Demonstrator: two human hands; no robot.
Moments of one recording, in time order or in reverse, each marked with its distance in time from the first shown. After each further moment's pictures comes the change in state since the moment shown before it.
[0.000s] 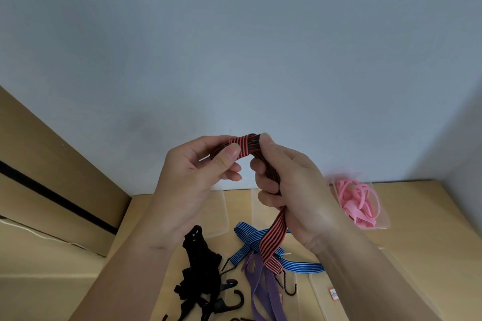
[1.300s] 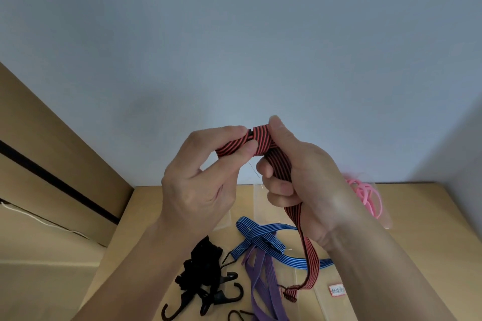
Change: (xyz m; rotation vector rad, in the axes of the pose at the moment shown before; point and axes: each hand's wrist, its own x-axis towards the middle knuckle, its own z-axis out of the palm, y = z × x) left_hand -0.009 -0.014 -0.005 0.771 0.207 1.157; right_hand -0.013 -0.020 0.012 -0.020 0.006 0.130
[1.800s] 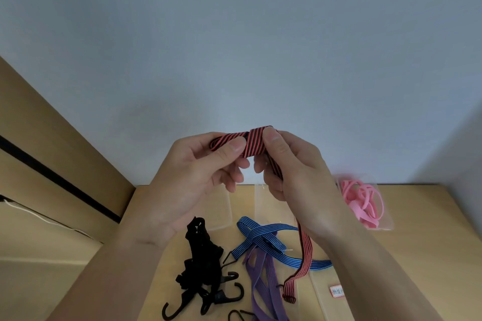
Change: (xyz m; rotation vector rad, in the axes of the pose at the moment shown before) left_hand 0.028 0.008 -0.020 -0.884 -0.299 -1.198; right_hand 0.009 0.015 -0.003 -0.317 0.028 -0.351
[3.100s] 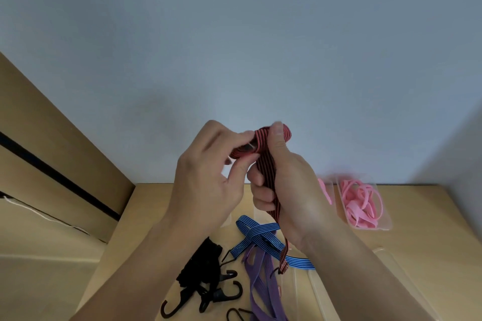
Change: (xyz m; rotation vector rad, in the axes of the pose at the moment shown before) left_hand 0.006 -0.035 0.009 0.890 0.263 0.817; right_hand 0.001 0.010 0.015 0.313 0.011 0.365
